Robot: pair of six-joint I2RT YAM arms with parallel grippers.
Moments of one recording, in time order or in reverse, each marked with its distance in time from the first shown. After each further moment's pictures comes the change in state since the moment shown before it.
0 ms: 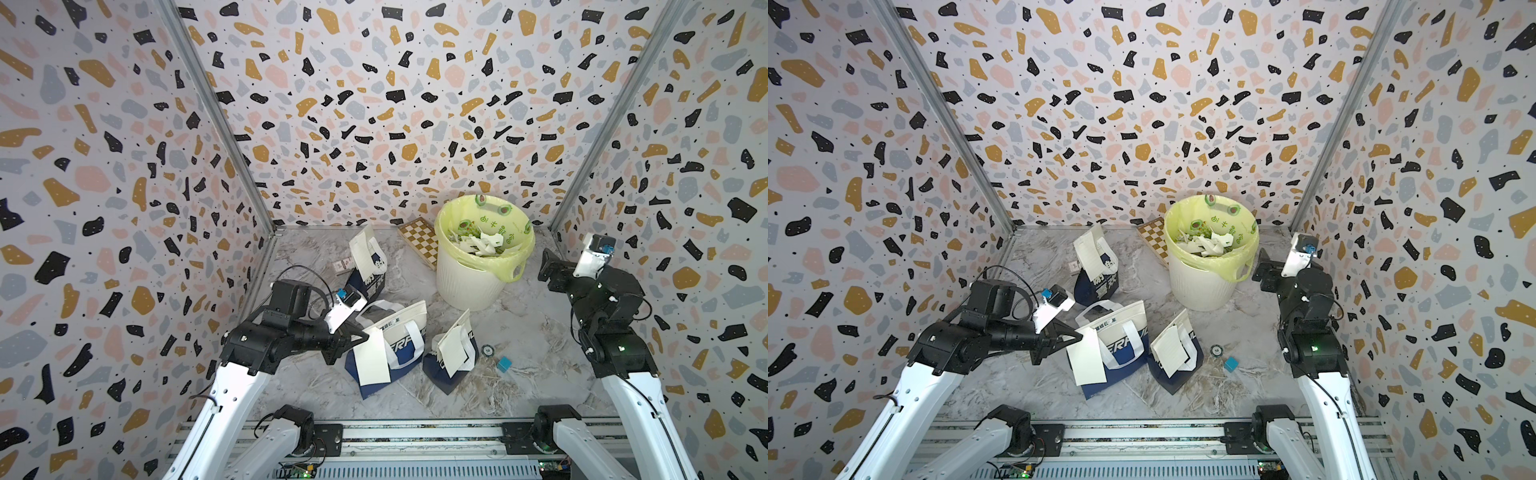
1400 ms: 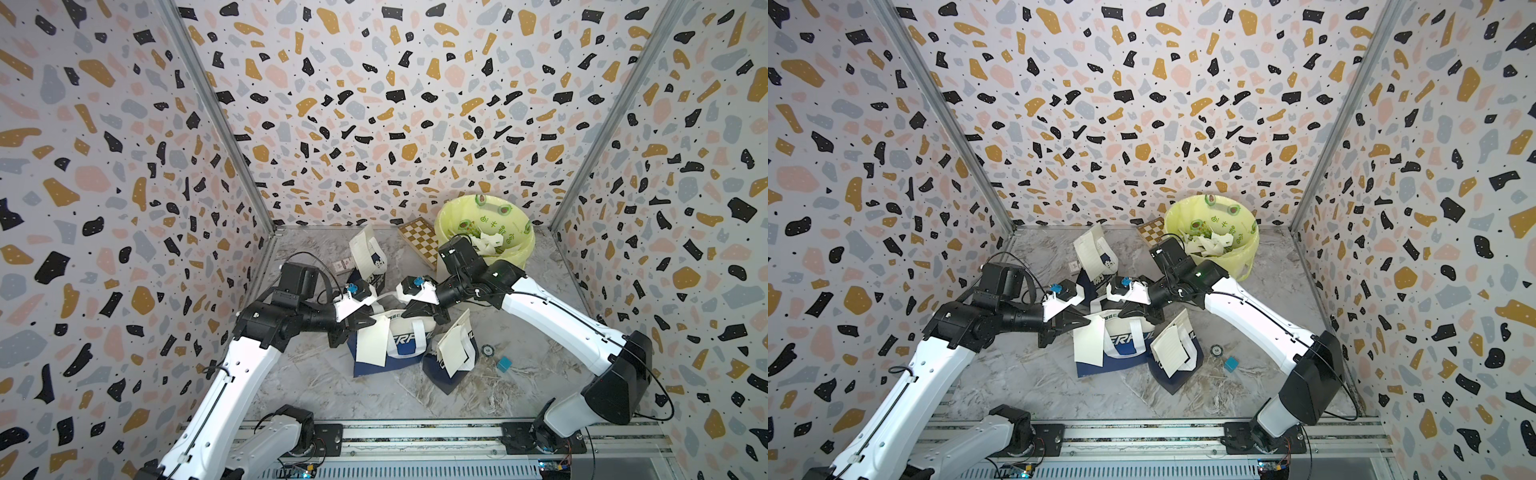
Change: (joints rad) left arm 0.000 0.132 0.068 0.076 0.046 0.349; right arm 0.675 0.753 0.486 -0.497 -0.799 -0.812
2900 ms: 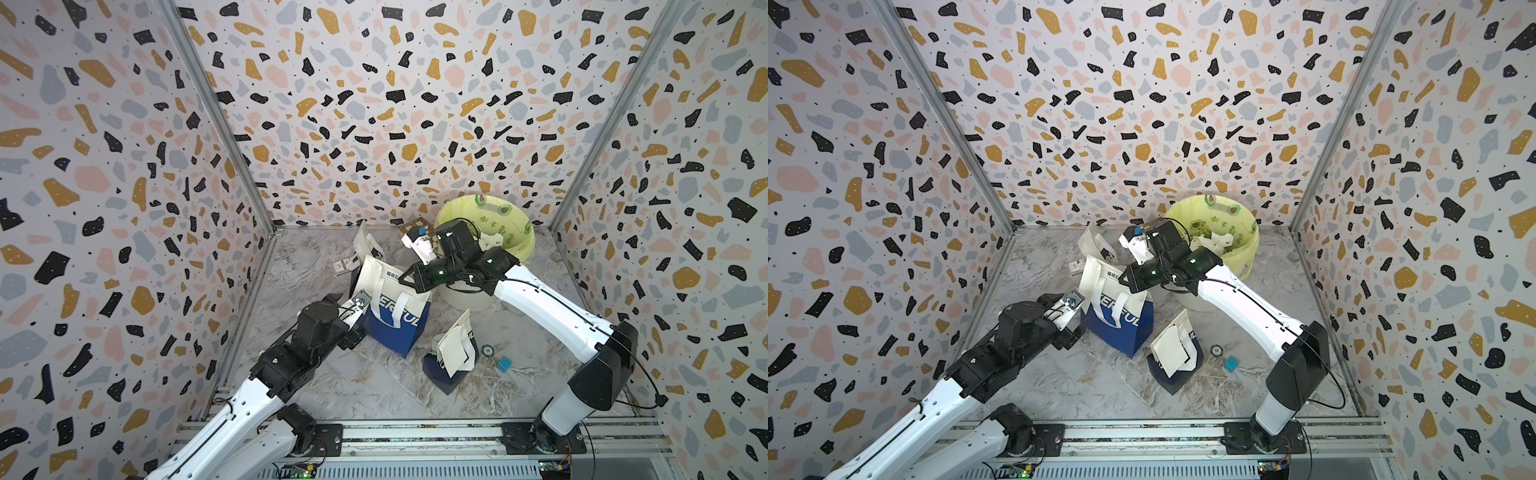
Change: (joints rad) left arm -0.314 -0.253 -0.449 0.585 -1.027 -0.280; right arm -0.010 0.088 0.160 0.096 0.333 1.066
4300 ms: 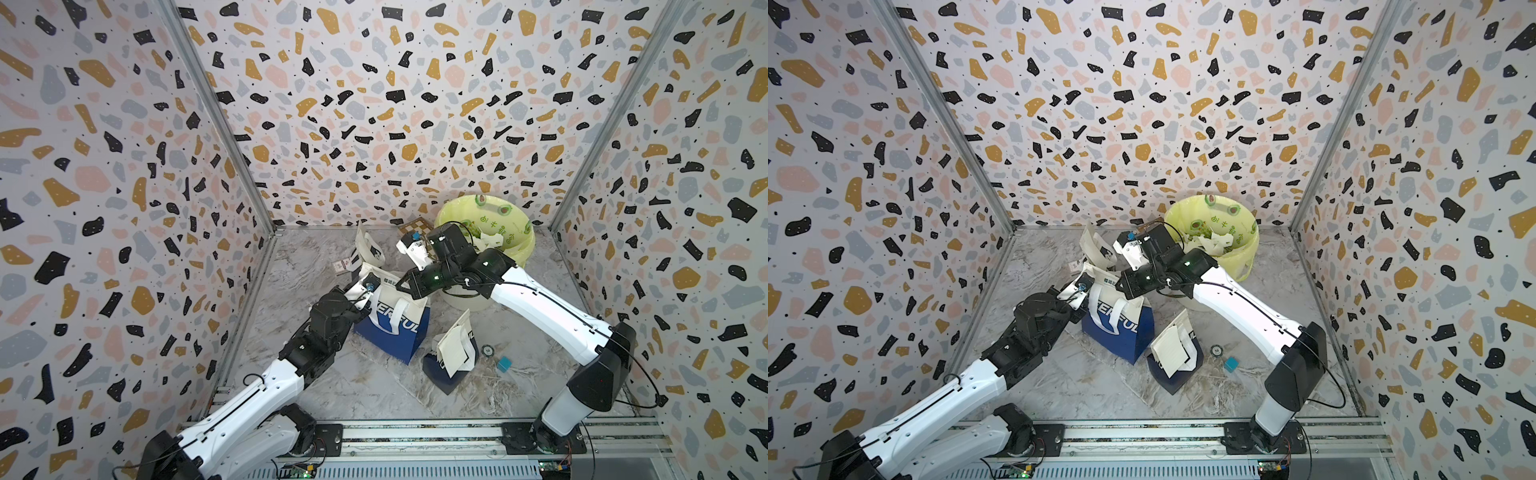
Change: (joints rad) left arm 0.000 0.183 -0.074 0.518 -0.135 0.113; right arm 0.053 0.007 0.034 -0.076 0.054 -0.010
